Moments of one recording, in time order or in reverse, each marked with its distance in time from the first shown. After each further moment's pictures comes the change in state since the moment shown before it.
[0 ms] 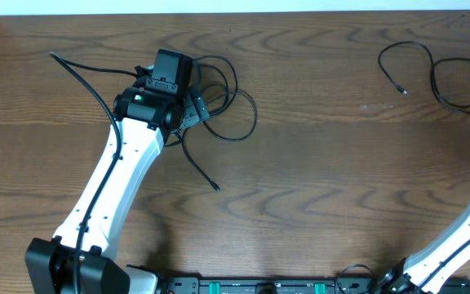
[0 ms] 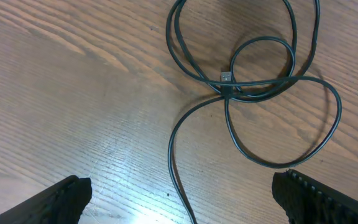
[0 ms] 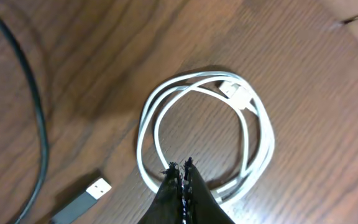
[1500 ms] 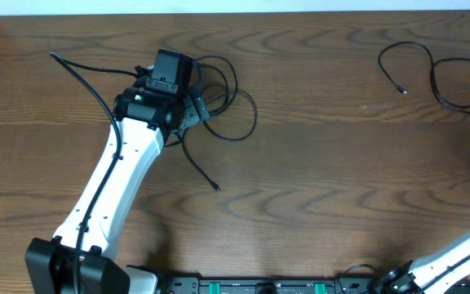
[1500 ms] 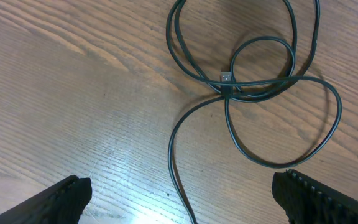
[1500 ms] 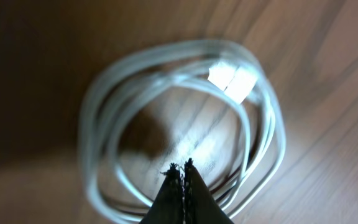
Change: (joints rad) left arm 0.000 0.000 0.000 0.000 0.000 0.000; right arm -0.197 0.039 0.000 -0.263 0.060 0.019
